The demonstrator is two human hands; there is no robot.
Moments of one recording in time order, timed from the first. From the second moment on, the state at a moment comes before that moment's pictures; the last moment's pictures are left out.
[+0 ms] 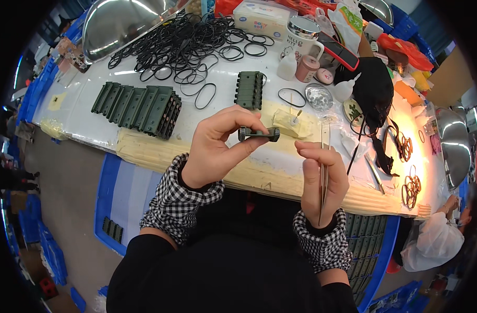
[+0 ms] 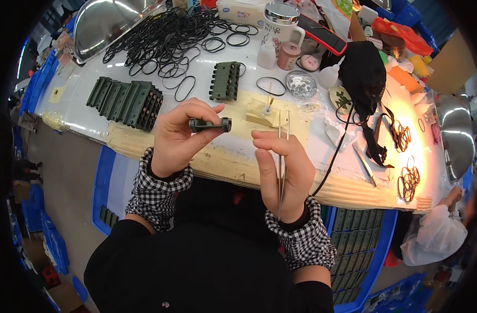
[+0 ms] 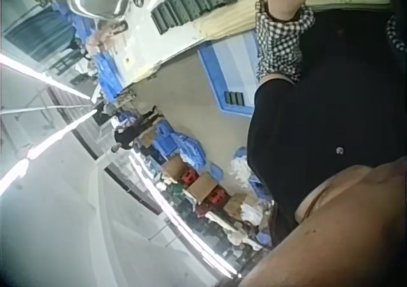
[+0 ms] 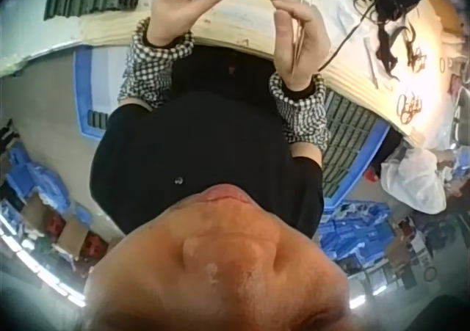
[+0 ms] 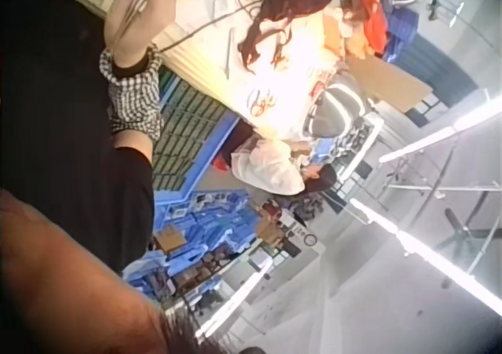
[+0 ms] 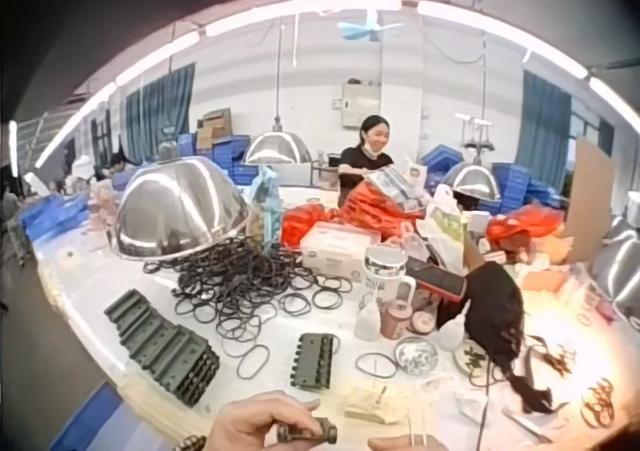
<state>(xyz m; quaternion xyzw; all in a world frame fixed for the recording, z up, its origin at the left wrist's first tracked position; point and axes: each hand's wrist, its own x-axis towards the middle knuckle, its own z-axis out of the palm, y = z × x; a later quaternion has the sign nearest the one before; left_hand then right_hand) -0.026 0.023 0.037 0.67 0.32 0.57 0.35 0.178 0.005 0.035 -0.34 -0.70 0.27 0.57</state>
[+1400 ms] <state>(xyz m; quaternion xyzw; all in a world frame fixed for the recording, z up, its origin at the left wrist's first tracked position) -0.024 -0.030 0.007 0.39 0.31 0.58 0.65 0.146 0.004 0.044 -0.19 -0.89 0.09 0.41</state>
